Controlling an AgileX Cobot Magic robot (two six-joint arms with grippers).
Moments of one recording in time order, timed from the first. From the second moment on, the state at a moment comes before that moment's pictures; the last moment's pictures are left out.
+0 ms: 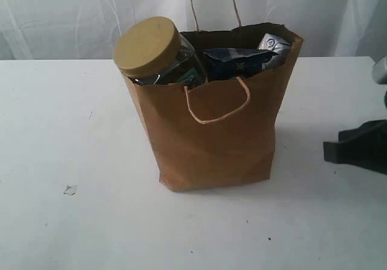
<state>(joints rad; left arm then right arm) -0.24 0.01 0.02 -0.03 0.22 0.13 0.28 0.89 -0.55 0.01 0.40 0.11</state>
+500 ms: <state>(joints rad) -0.24 0.01 0.02 -0.03 0.22 0.13 0.28 0.77 -0.76 0.02 0.44 0.09</state>
